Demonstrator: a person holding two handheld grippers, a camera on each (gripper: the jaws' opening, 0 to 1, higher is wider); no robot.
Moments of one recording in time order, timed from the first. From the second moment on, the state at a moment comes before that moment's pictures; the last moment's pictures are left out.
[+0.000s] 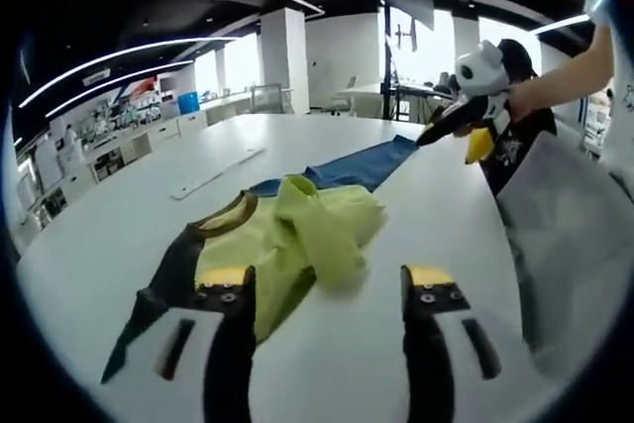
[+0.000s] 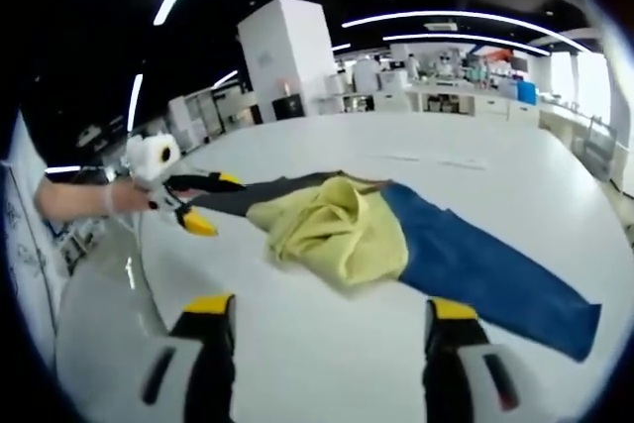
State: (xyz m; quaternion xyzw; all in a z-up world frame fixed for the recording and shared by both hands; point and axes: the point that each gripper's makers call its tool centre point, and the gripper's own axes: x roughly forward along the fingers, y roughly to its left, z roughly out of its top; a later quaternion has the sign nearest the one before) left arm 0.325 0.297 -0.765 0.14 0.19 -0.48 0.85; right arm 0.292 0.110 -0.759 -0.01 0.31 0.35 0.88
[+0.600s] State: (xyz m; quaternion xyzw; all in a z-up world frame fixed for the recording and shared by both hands) left arm 0.327 0.267 -0.784 0.13 0.19 -0.47 0.85; right arm 0.304 0.165 -0.786 0.01 0.33 0.39 0.86
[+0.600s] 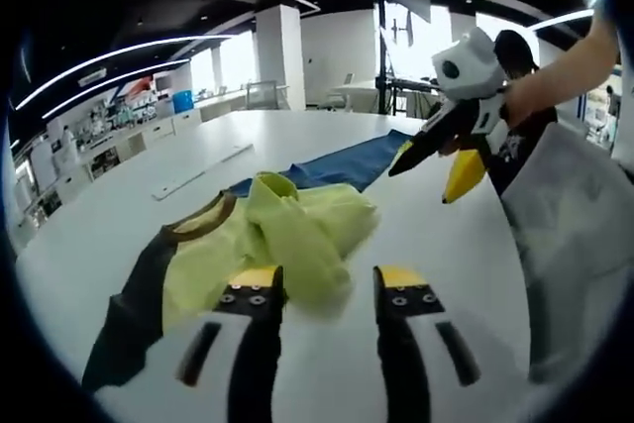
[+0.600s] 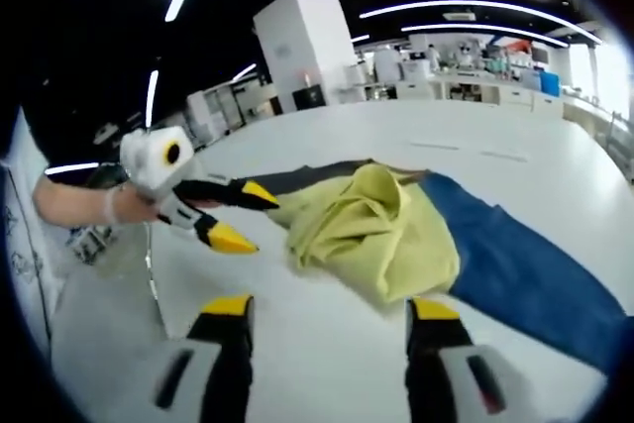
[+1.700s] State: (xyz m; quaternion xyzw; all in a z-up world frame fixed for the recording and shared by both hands) left arm 0.337 0.262 -0.816 0.18 0.20 -0.44 0.86; right arm 0.328 0.242 -0.827 0.02 0.34 0.42 0.84
